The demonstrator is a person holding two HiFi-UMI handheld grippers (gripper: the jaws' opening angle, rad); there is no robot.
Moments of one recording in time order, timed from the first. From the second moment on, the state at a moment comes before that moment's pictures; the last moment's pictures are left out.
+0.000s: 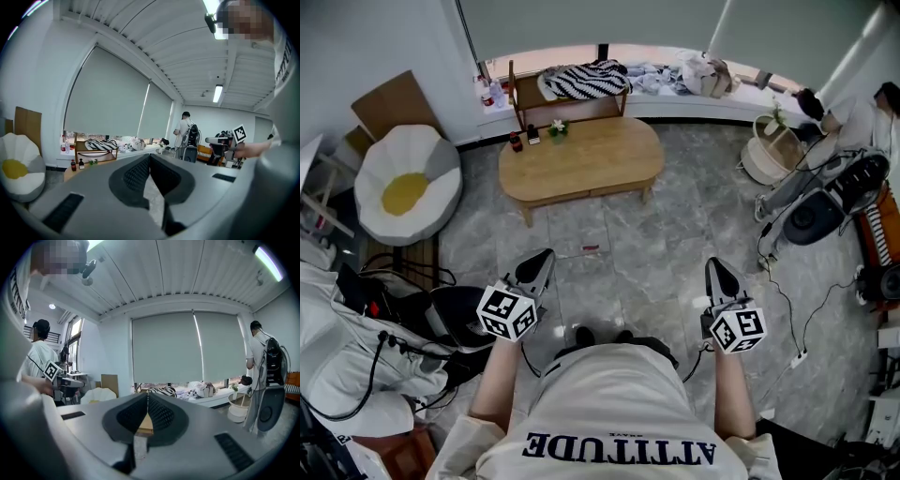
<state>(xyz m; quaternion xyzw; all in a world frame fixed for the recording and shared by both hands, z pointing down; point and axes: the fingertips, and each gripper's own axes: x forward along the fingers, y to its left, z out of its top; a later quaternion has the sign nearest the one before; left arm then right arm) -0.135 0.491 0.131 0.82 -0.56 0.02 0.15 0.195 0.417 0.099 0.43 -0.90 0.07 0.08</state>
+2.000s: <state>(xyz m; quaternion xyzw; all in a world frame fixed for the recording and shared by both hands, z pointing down) -0.173 0.325 0.145 0.78 -0.60 0.04 0.16 0.117 0.210 0.118 0.33 -0.94 0.09 0.07</state>
